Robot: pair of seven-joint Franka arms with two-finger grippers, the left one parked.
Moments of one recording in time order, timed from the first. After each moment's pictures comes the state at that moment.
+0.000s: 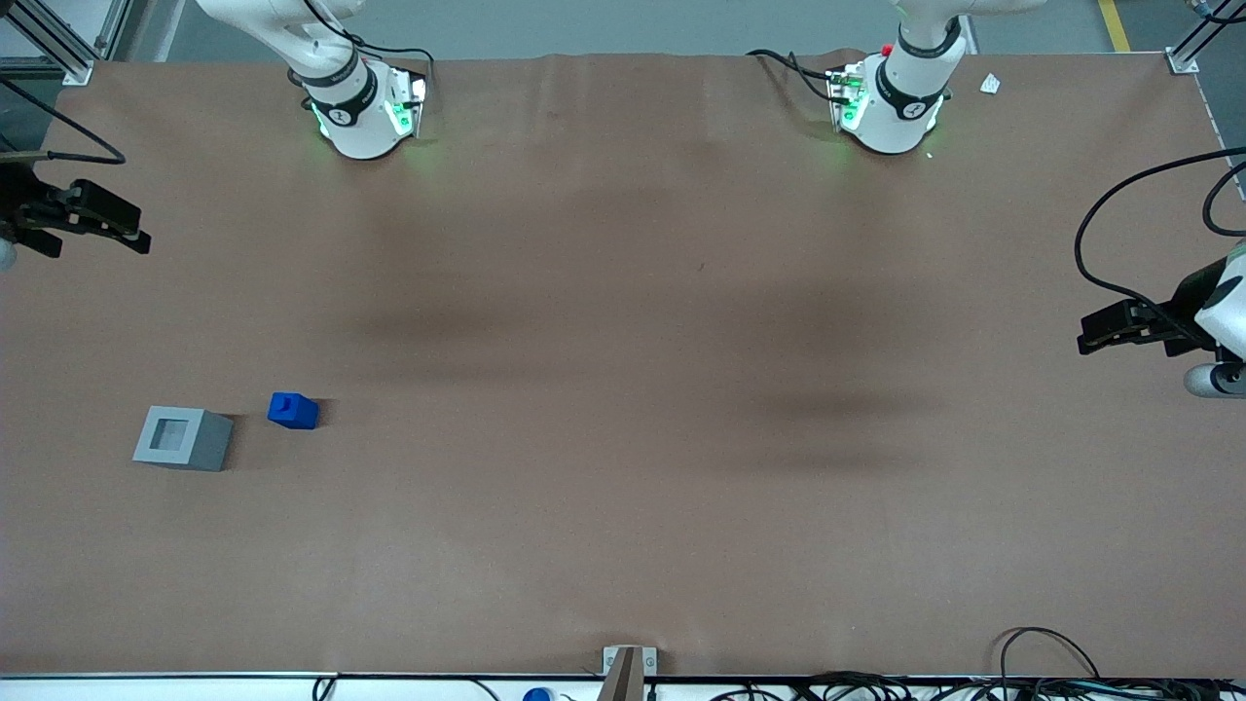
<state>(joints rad) 0.05 0.00 -0.08 -1.51 0.00 1.47 -0.06</state>
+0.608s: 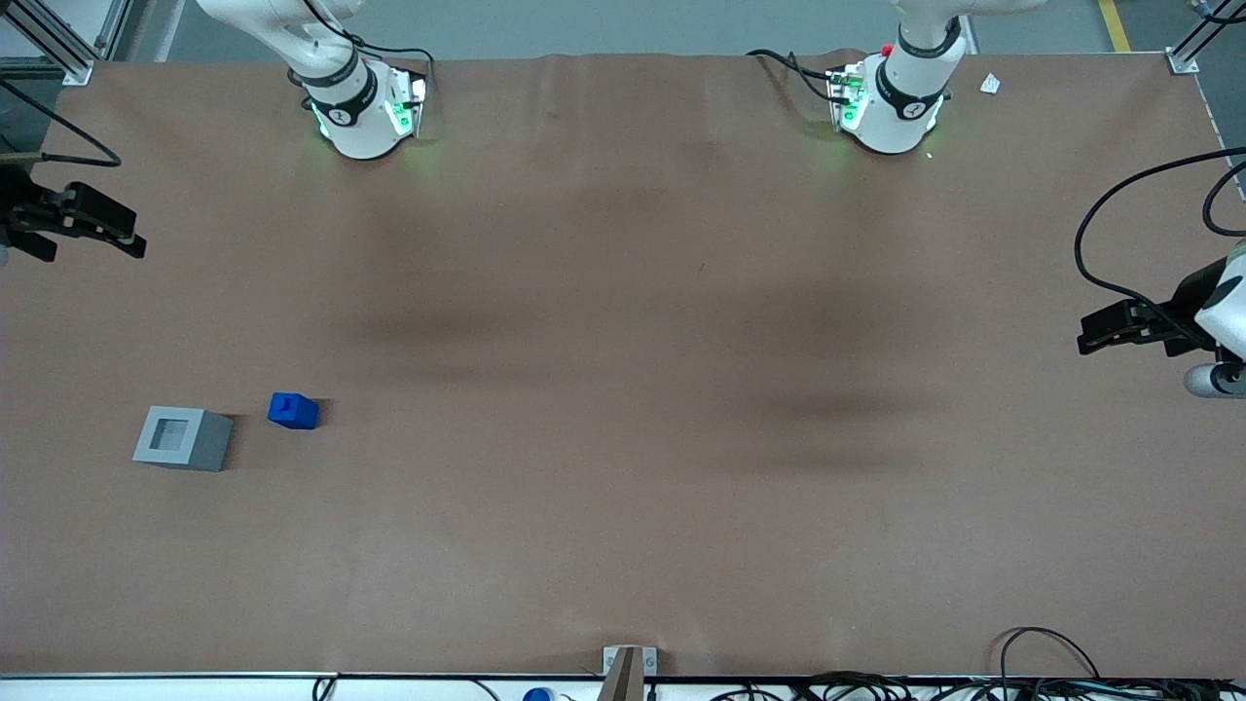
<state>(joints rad) 0.04 0.00 -0.08 -1.51 0.01 1.48 -0.06</state>
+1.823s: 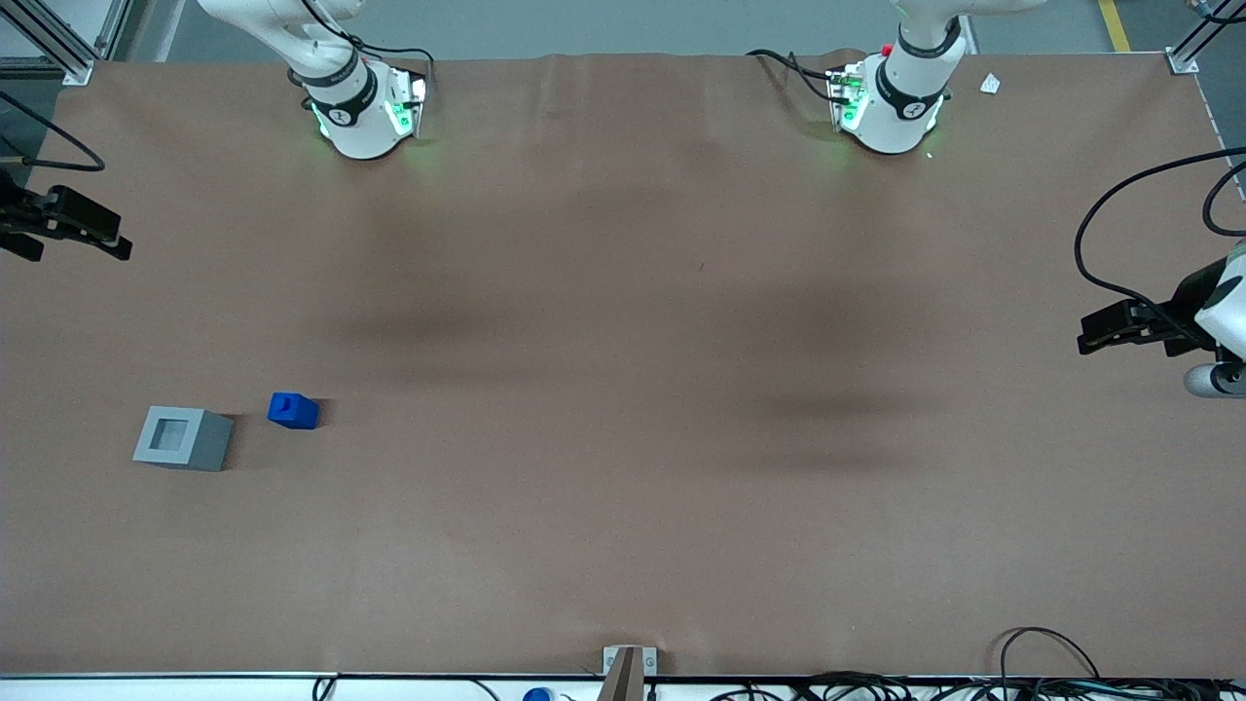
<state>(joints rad) 0.01 0.01 -0.08 -1.51 0.01 1.48 -0.06</state>
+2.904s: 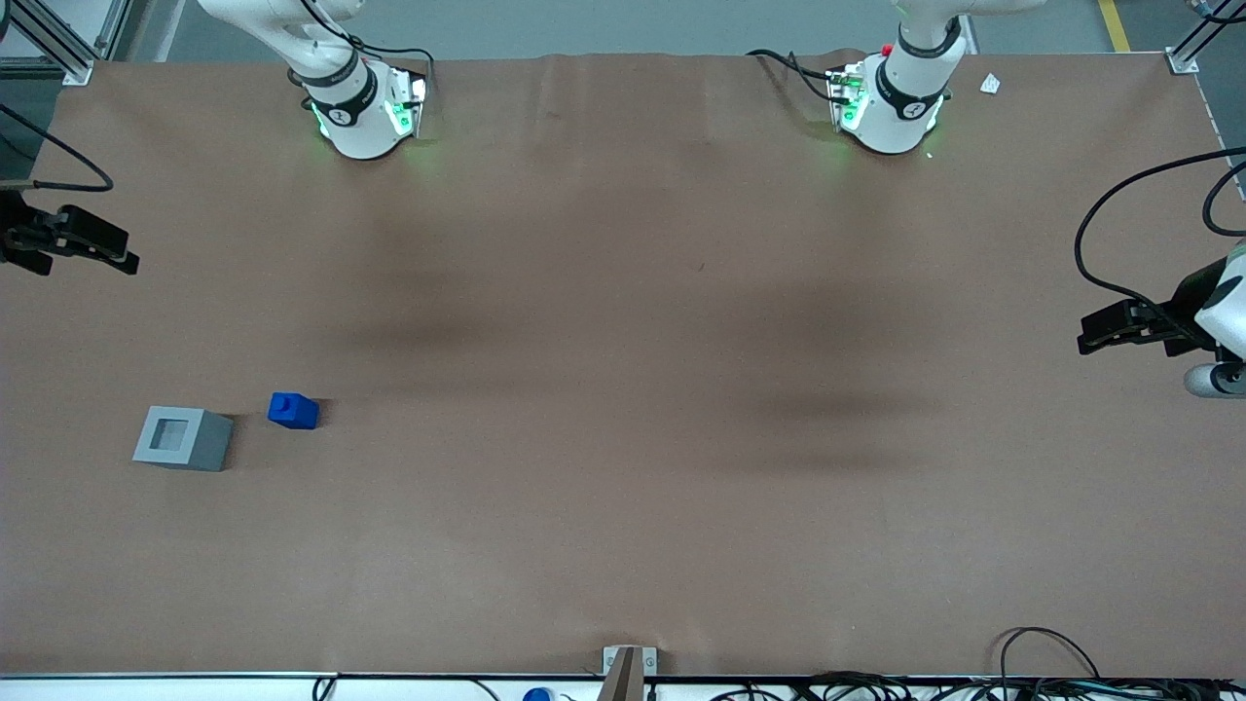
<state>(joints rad) 0.01 0.05 -0.07 -1.51 0.01 1.51 -0.06</state>
